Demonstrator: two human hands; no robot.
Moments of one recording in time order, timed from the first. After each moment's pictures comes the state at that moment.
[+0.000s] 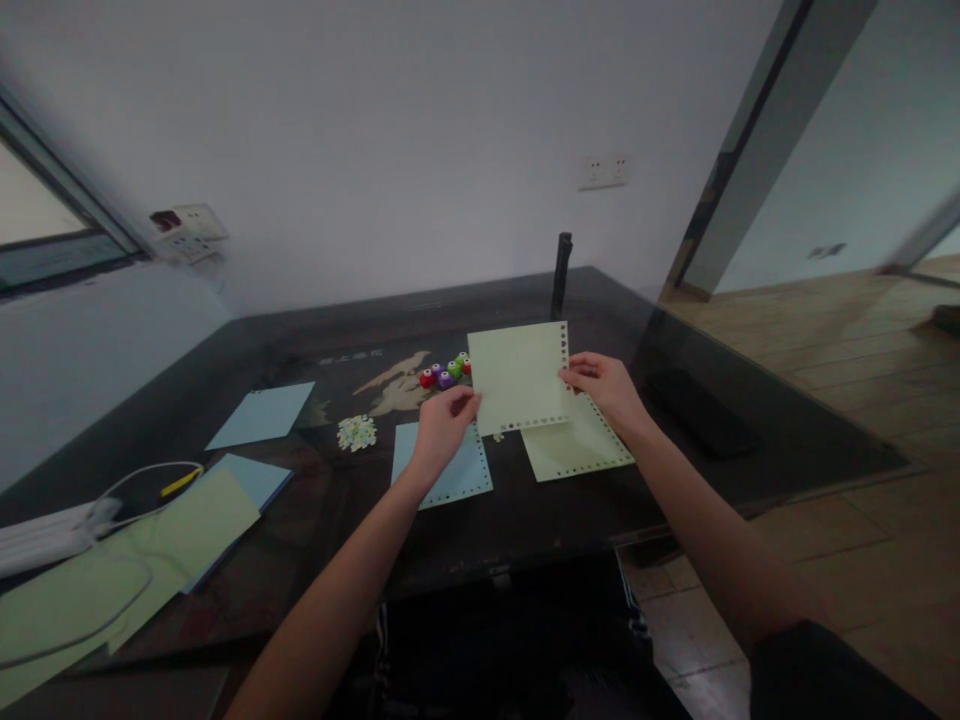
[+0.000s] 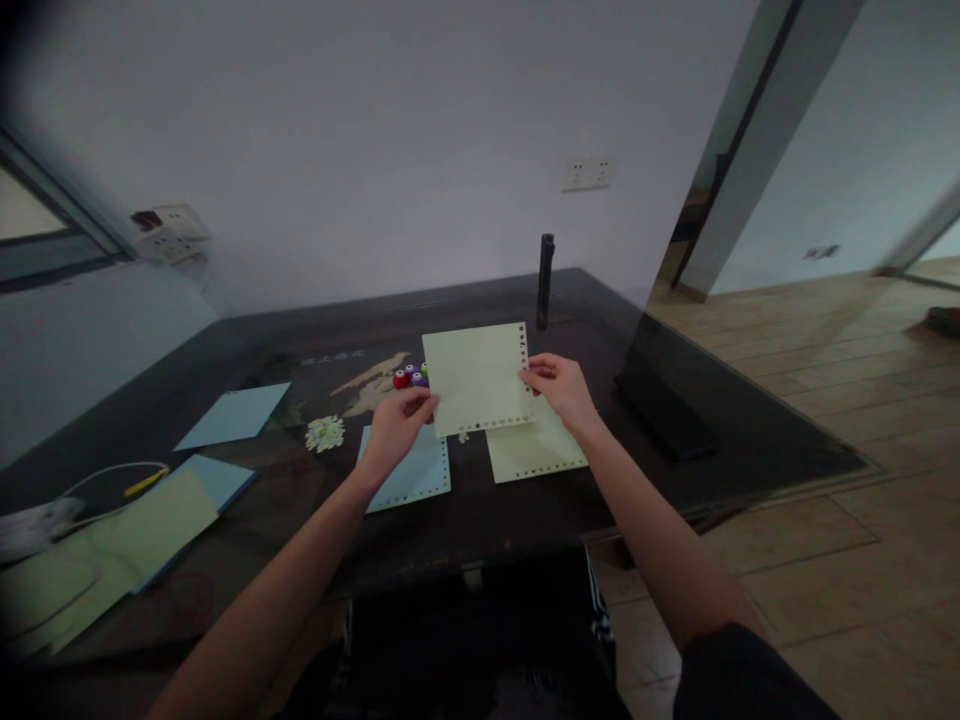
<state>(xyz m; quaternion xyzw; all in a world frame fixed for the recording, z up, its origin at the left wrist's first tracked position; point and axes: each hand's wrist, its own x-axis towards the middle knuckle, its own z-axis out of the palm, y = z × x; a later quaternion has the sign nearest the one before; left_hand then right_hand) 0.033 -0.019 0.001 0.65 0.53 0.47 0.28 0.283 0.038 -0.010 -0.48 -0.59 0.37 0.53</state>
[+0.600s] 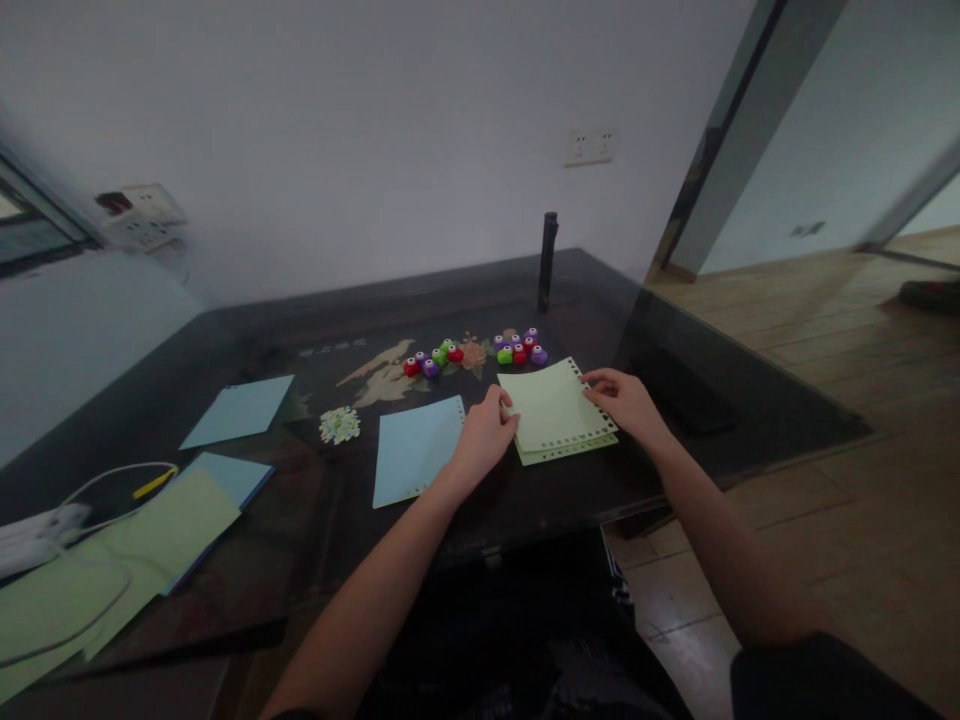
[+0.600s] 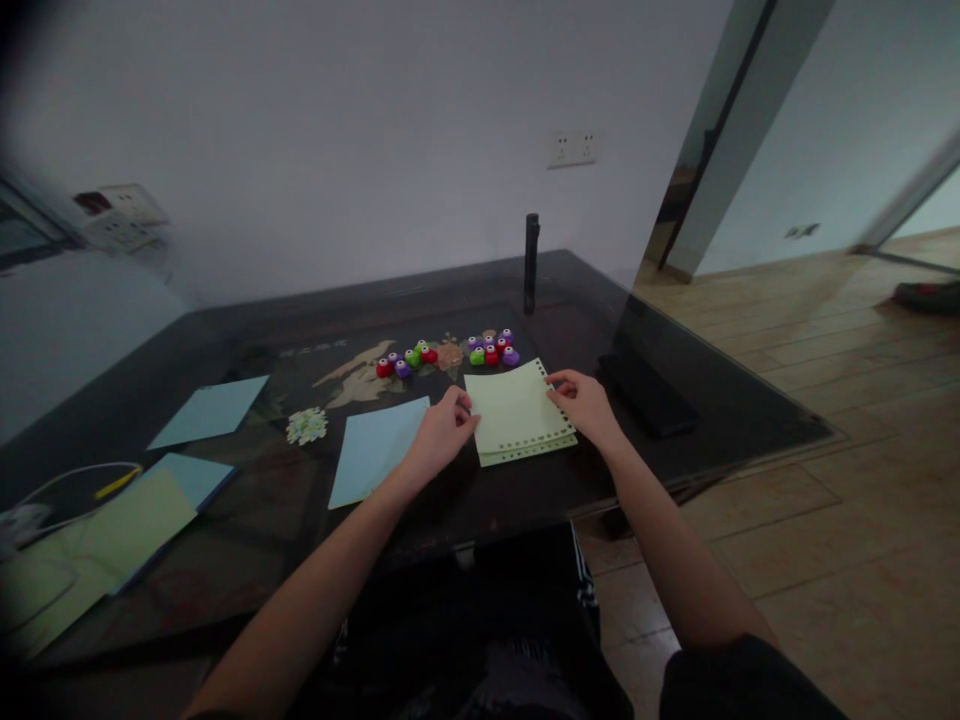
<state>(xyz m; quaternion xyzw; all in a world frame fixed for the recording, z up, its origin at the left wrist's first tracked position) 0.095 -0.029 -0.031 0.72 0.54 0.33 0.27 0.343 0.006 -0.048 -0.59 -0.66 0.24 0.39</state>
